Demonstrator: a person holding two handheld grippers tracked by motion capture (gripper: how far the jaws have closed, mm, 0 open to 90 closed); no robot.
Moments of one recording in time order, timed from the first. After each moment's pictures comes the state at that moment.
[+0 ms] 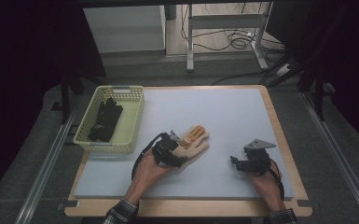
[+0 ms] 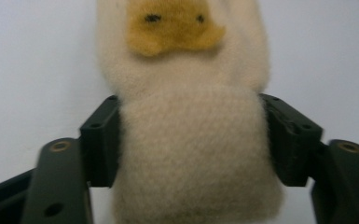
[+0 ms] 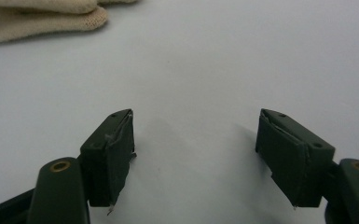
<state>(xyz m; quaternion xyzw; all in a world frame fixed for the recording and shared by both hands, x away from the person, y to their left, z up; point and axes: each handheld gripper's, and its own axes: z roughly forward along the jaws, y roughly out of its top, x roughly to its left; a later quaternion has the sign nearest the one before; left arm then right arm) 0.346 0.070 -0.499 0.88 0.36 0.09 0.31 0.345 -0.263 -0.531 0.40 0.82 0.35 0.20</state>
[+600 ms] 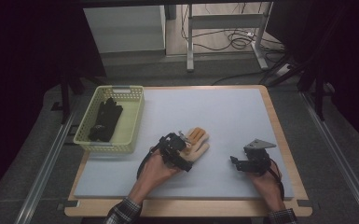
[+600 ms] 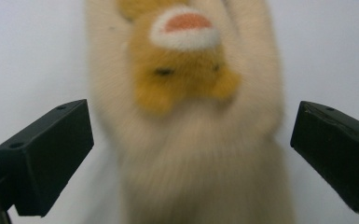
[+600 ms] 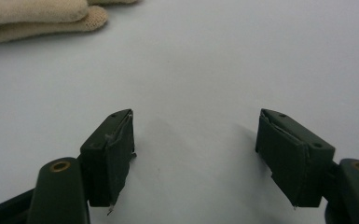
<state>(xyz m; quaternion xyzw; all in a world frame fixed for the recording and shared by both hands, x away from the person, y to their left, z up) 0.354 0.036 -0.510 0.90 0.36 0.10 0.24 0.345 -0.263 -0.531 0.40 0.82 0.35 0.20</state>
